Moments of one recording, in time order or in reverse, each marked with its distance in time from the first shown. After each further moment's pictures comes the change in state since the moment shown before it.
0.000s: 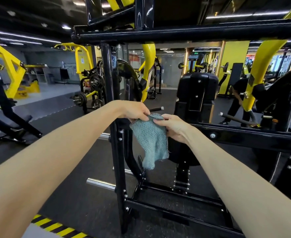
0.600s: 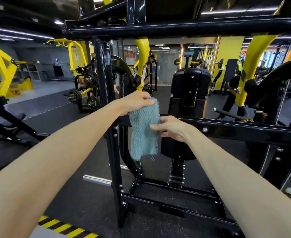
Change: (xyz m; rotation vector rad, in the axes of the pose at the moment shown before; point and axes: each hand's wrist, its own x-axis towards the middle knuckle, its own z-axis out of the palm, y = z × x) left_hand 0.008 0.023 0.017 -0.216 0.358 0.113; right_hand -0.020 0.009 -0.020 -0.260 -0.059 0.070
